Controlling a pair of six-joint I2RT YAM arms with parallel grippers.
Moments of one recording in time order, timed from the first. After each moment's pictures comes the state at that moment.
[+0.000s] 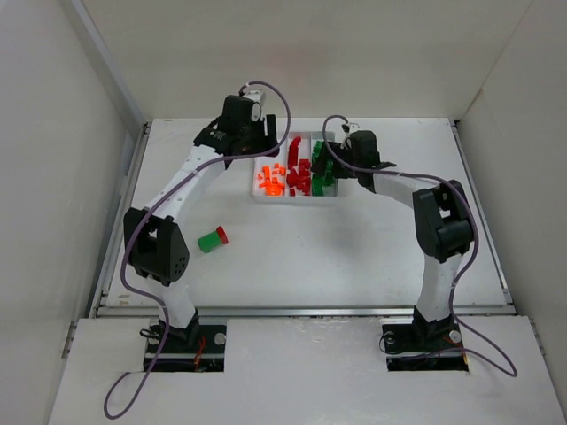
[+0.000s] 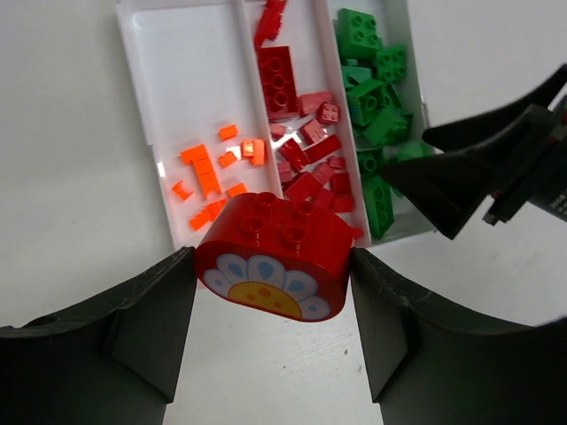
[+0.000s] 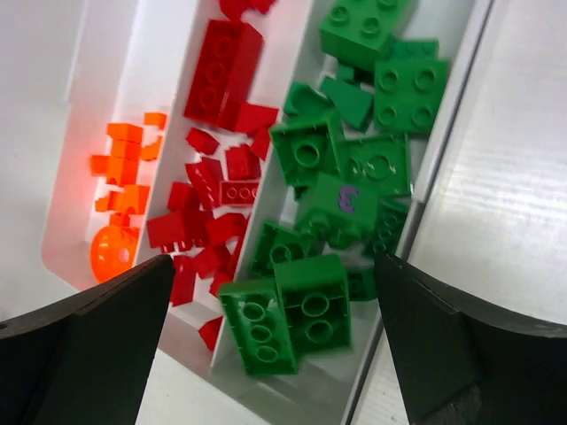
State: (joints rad) left arm -0.39 1.77 1.69 -0.57 0.05 -0.30; right arm 0.32 1.99 1.34 0.09 -0.22 0.41
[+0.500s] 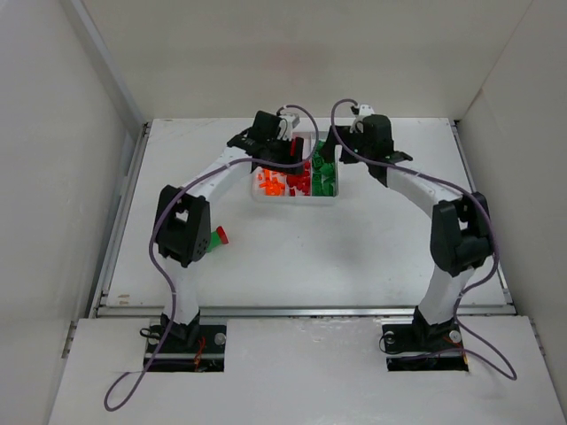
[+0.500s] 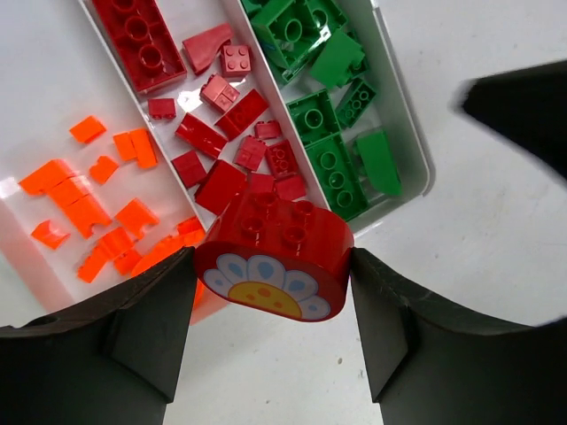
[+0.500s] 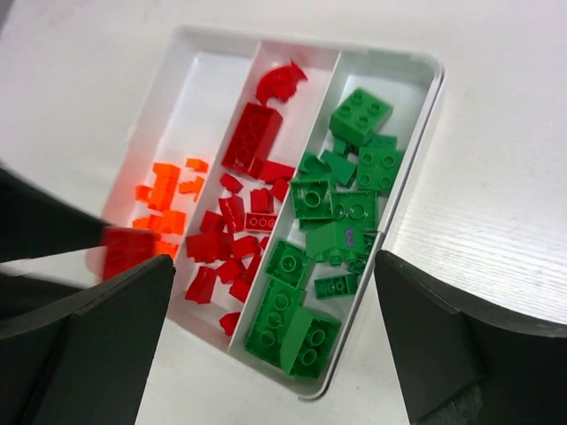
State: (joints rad) left arm -0.47 1.99 1.72 -0.50 0.24 -0.20; right arm 0.31 1.85 1.39 0.01 -0.19 0.28
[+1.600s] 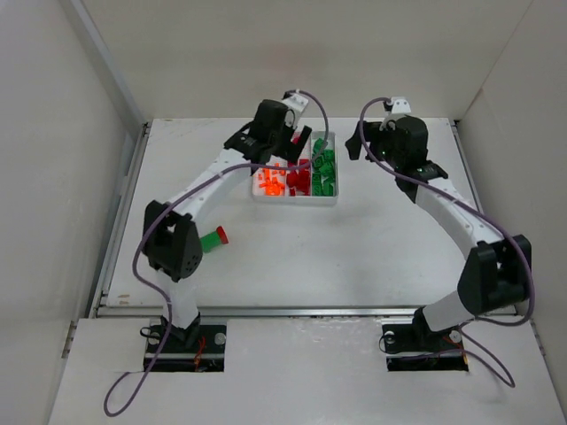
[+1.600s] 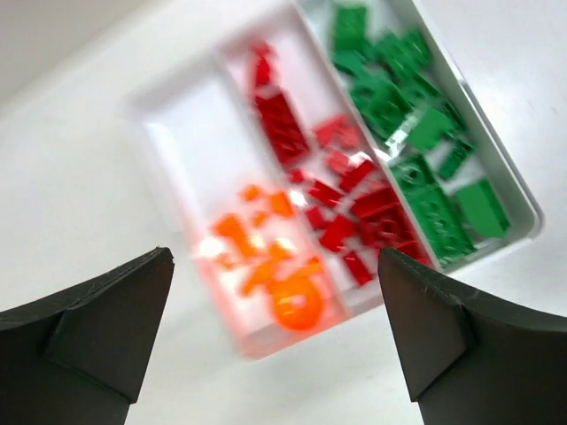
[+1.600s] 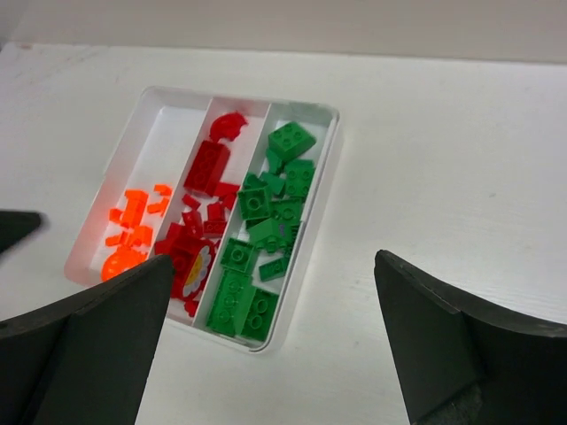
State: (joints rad) left arm -0.56 1.93 1.75 -0.44 -0.11 0.09; right arm 0.25 1.55 1.23 0.00 -0.11 0.22
